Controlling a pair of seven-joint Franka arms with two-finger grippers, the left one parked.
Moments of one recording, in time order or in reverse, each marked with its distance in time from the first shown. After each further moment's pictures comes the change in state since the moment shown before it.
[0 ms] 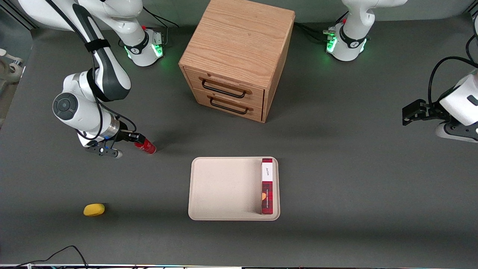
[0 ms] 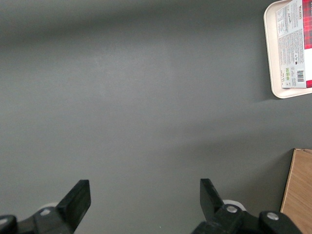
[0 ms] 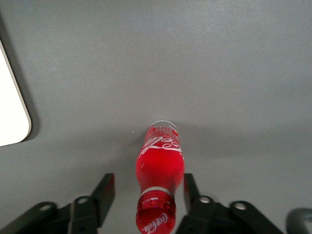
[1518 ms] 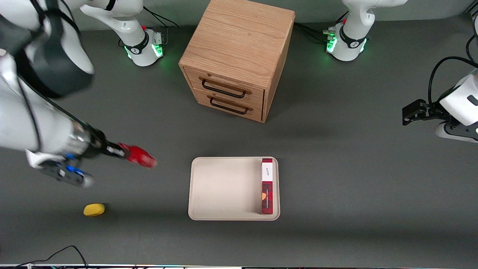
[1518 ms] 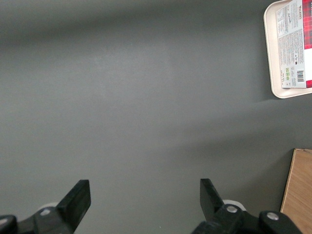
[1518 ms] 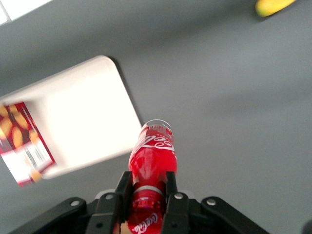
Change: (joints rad) arm 0.186 0.451 0.049 1.161 -0.063 -0.710 0.363
